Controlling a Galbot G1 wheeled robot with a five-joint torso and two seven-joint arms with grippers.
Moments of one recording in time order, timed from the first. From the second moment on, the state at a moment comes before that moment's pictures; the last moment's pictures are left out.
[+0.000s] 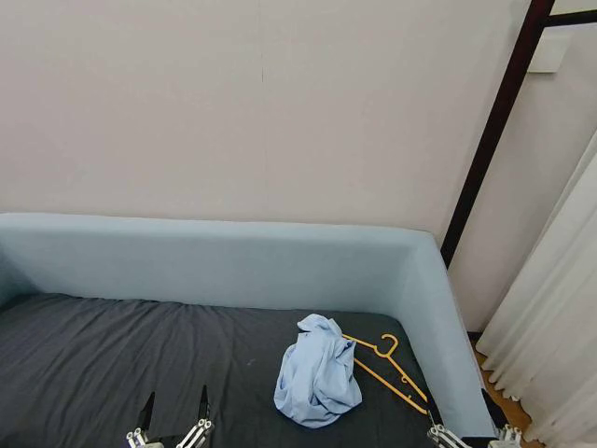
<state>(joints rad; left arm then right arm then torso) 1.85 -1.33 -0.42 -2.06 -0.15 -0.55 -0.30 -1.91 1.48 0.66 2.16 0.18 0.35 -0.09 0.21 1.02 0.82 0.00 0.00</state>
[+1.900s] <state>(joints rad) 1.84 -1.30 -0.39 -1.94 -0.15 -0.59 -0.29 -1.29 0.85 0.30 1.93 0.90 -0.33 0.11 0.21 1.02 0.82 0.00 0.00</state>
